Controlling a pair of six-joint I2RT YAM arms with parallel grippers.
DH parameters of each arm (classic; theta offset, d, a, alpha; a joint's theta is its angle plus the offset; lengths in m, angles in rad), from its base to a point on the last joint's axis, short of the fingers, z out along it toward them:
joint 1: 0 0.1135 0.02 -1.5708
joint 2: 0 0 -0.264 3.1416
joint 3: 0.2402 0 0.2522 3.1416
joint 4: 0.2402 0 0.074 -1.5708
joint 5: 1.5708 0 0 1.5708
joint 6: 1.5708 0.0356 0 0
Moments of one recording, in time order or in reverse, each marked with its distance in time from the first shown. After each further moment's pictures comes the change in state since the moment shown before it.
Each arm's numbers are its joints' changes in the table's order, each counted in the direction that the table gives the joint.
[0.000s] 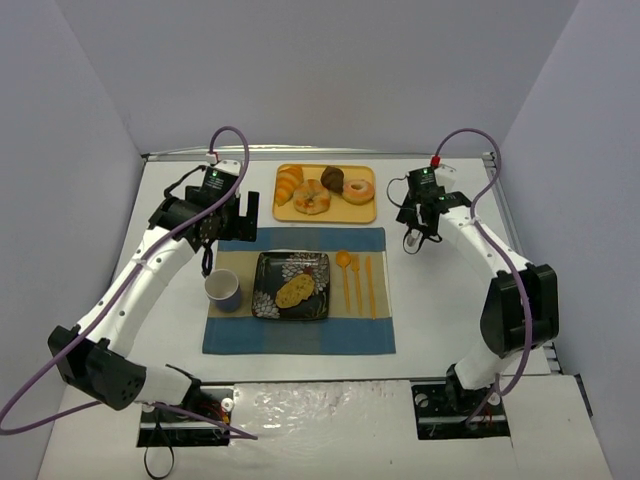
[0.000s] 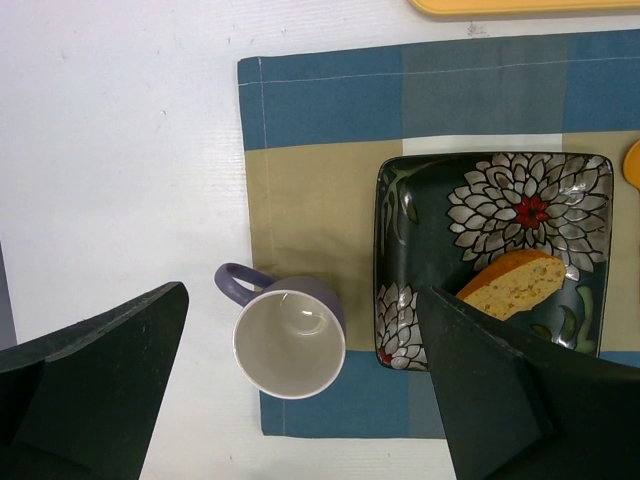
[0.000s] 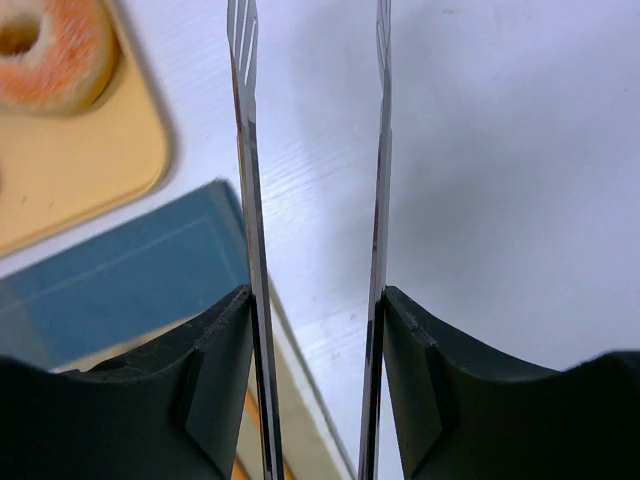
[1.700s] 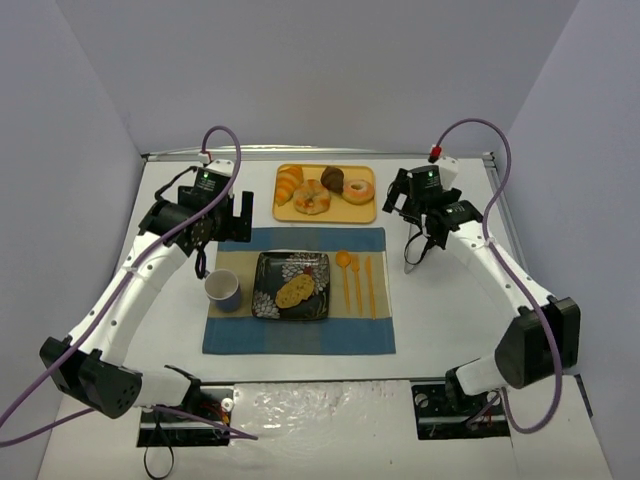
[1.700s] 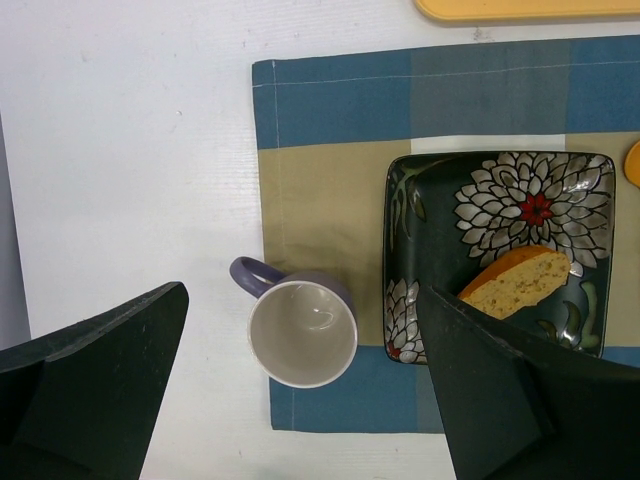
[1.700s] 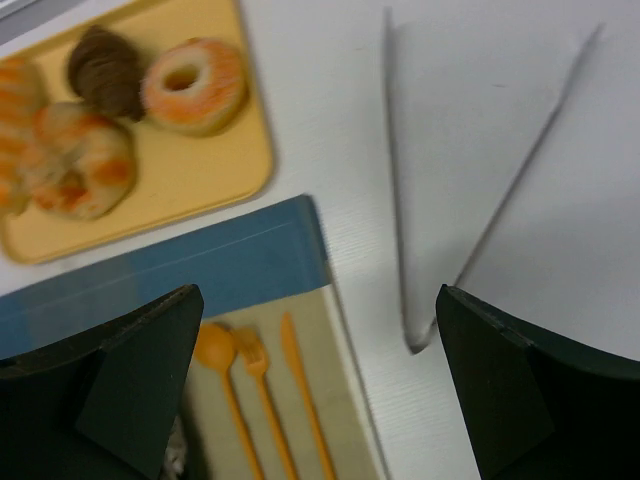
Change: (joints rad) left arm 0.012 -0.045 0.000 0.019 -0.003 0.015; right arm 0.029 -0.144 -0.042 -0.096 0.025 -0.034
